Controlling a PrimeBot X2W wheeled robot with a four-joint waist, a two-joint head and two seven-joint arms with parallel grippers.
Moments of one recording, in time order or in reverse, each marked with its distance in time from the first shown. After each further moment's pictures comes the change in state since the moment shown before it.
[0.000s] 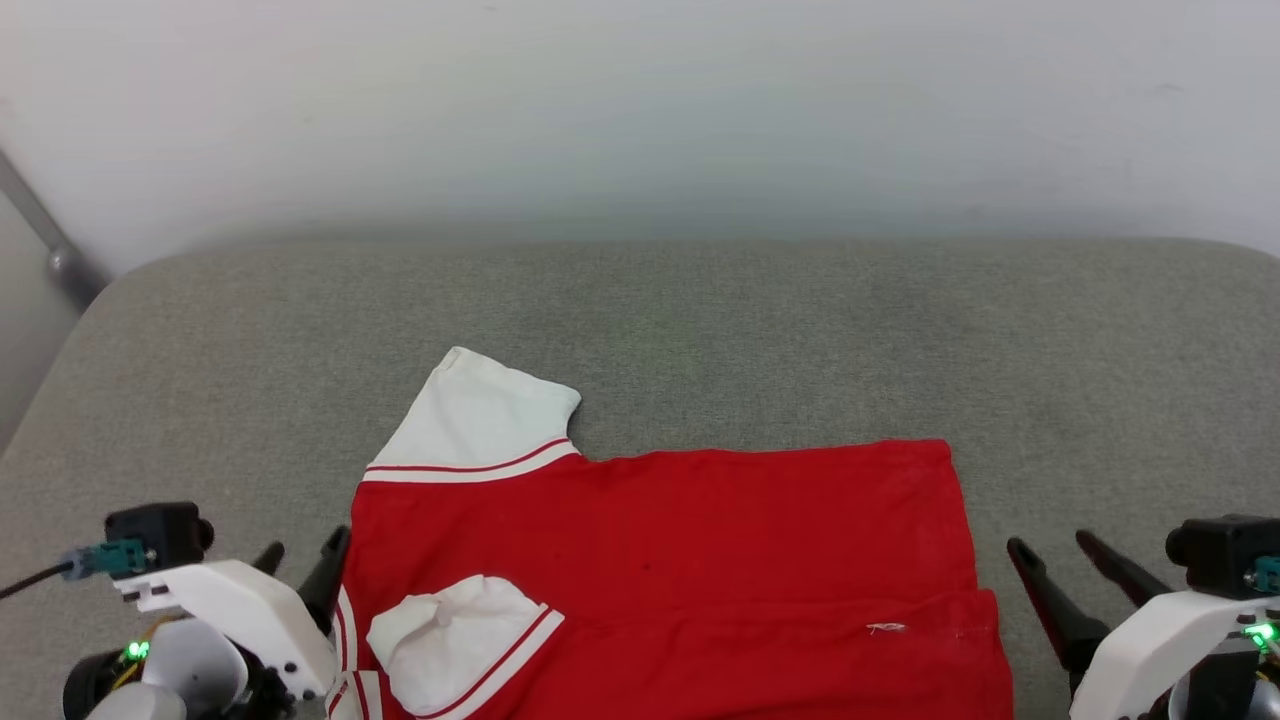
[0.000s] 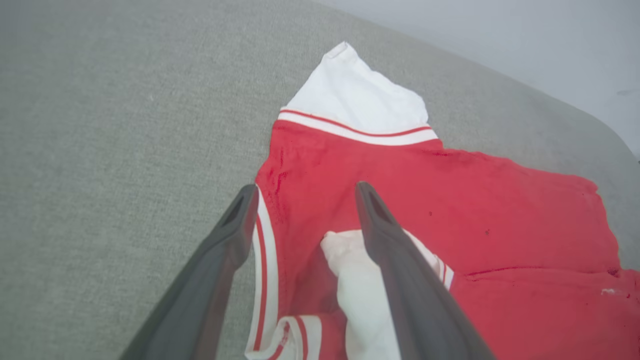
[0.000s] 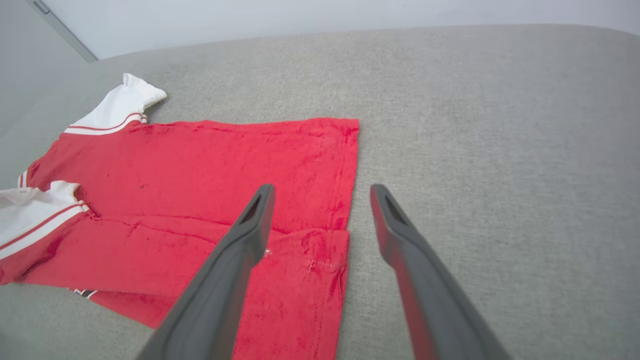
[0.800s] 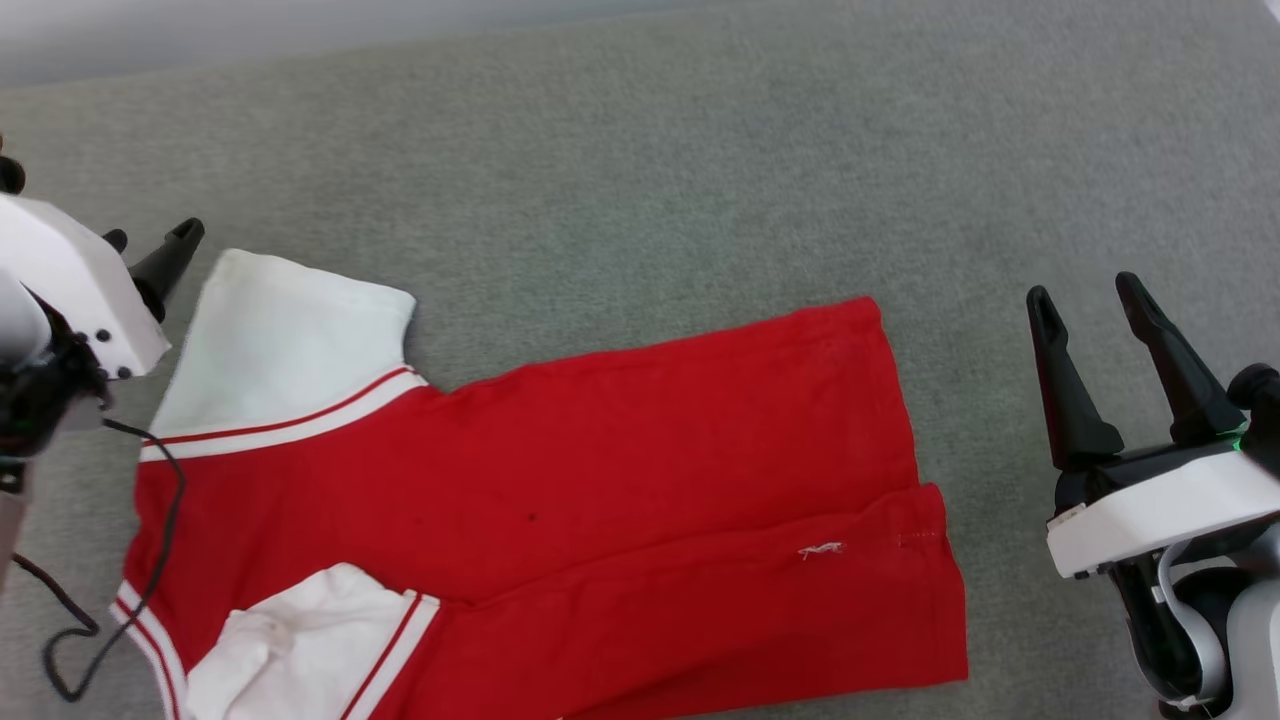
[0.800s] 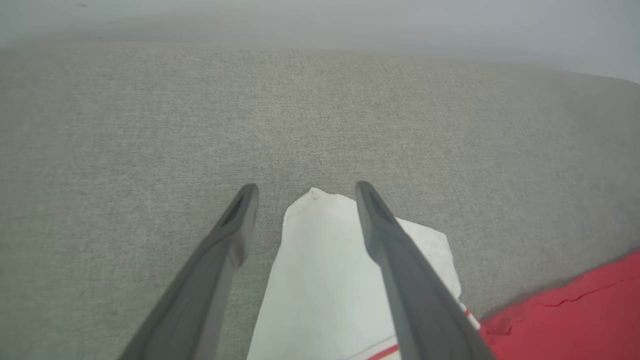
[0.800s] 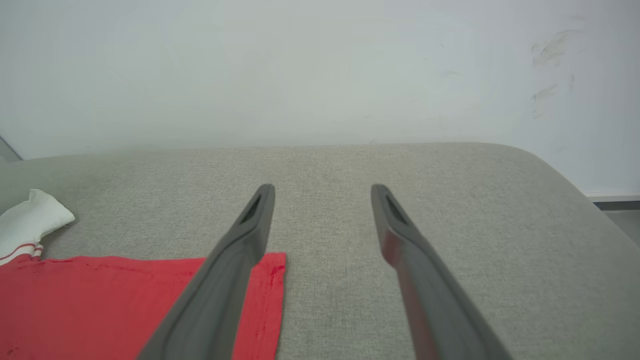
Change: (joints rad) left arm -0.602 0.139 0.018 0.243 0.012 -0.140 0.224; right arm -0.249 0.131 -0.023 -0.106 -0.195 0.000 -0.332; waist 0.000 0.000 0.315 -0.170
